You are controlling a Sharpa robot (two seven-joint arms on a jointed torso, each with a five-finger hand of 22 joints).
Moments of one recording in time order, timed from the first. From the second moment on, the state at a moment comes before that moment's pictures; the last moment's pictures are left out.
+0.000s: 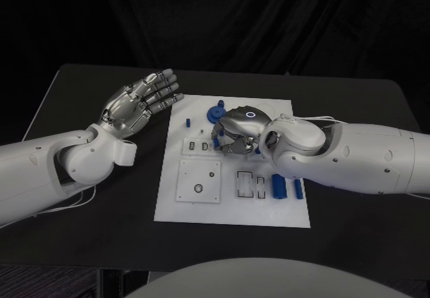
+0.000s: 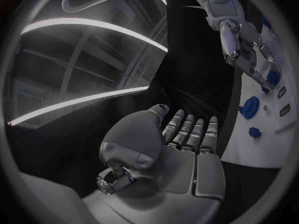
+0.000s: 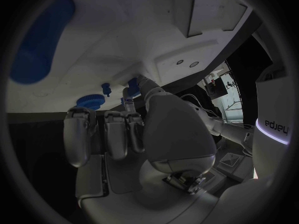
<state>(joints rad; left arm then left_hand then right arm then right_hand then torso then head) 1.30 -0.96 -0.21 1.55 0.10 0.19 0.68 1.27 0.28 0.07 0.12 0.53 0.42 0.15 0.09 0.05 0.18 0.21 0.29 0.05 0.11 0.23 0.20 0.04 0.14 0.16 0.29 0.13 0.07 1.34 -0.68 -0.24 1.62 -1.69 -0.36 -0.21 1.35 -0.07 0.18 0.11 0.23 0.97 0.11 0.15 0.29 1.47 0.03 1.57 1.31 1.47 -0.04 1.57 1.31 0.03 1.47 0.07 1.49 1.31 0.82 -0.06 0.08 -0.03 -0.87</state>
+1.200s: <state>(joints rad) 1.30 -0.97 -0.21 1.55 0.10 0.19 0.68 1.27 0.28 0.08 0.12 0.53 0.42 0.15 0.09 0.05 0.18 0.21 0.29 0.05 0.11 0.23 0.20 0.04 0.14 0.16 0.29 0.13 0.07 1.34 -0.71 -0.24 1.65 -1.68 -0.39 -0.19 1.31 -0.14 0.11 0.19 0.05 0.78 0.14 0.07 0.23 1.47 0.04 1.57 1.31 1.47 -0.02 1.57 1.31 0.03 1.47 0.09 1.47 1.31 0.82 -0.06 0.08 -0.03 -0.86</state>
